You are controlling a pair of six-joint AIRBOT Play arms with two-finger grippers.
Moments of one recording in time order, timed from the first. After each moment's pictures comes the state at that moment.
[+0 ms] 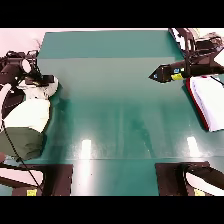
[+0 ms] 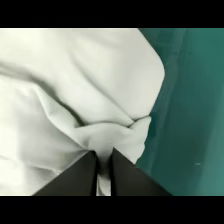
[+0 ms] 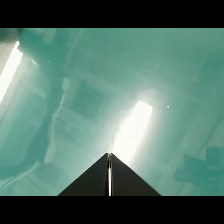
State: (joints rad) left arm 0.07 -1.56 1.46 1.64 -0.96 -1.68; right arm 0.16 -1.13 1.34 -1.02 1.17 1.38
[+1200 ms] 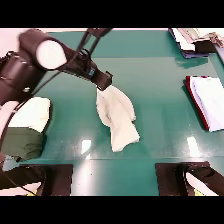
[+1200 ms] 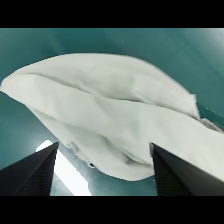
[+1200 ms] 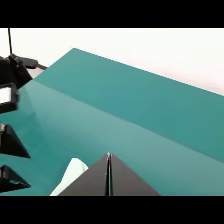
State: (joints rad) left arm -0.66 -1.36 1.71 1.50 -1.22 -1.54; right arm 0.16 -0.90 1.76 -1.15 1.17 1.38
